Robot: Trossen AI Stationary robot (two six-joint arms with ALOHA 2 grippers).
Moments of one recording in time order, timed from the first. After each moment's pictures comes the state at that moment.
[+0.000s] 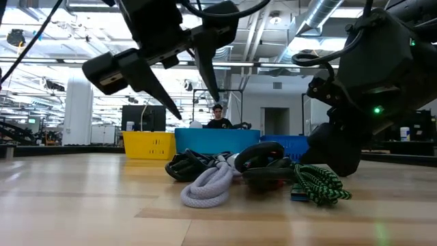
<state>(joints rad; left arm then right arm) -0.26 1.76 1.16 -0.36 -0.03 1.20 0.48 1.88 0.77 -0.35 1.00 0.88</state>
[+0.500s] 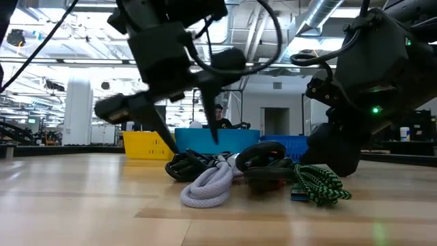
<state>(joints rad) -0.21 1.88 1.17 -0.35 0.00 1.28 0.47 1.88 0.77 -0.36 0.99 0.86</state>
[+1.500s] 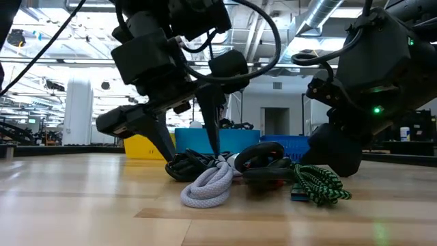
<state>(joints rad) -0.21 1.92 1.16 -0.29 0.12 1.48 0.49 1.88 0.77 -0.36 0.97 0.87</state>
